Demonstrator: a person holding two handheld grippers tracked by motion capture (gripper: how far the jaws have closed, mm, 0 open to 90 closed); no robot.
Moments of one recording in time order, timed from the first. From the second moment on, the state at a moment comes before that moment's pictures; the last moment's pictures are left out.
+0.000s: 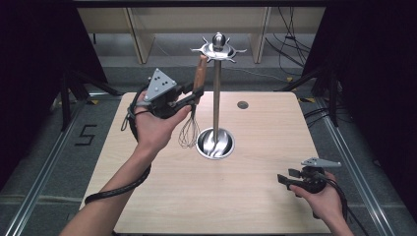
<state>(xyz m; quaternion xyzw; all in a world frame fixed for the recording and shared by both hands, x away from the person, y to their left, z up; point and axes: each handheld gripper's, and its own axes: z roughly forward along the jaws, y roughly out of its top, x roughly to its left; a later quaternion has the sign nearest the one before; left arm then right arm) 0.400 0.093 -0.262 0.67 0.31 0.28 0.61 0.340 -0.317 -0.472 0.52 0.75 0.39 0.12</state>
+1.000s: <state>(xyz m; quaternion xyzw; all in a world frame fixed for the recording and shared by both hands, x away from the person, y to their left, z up) 0.406 0.086 -0.261 0.68 0.31 0.28 0.60 0.340 -0.318 -0.472 0.52 0.76 0.38 0.12</state>
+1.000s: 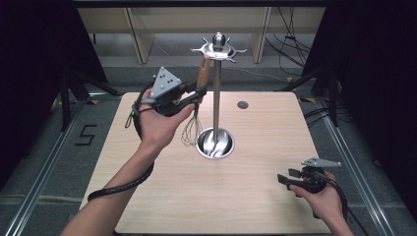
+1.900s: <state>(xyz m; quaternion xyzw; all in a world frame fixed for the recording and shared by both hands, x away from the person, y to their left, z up) 0.420 0.076 -0.265 0.70 0.32 0.28 0.58 0.341 -0.319 -0.473 0.52 0.76 0.38 0.11</state>
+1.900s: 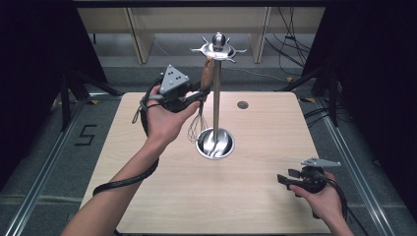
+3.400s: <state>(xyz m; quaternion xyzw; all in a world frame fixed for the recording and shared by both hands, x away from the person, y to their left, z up) 0.356 0.176 -0.340 0.70 0.35 0.27 0.57 0.340 -0.318 -0.472 0.52 0.75 0.39 0.12</state>
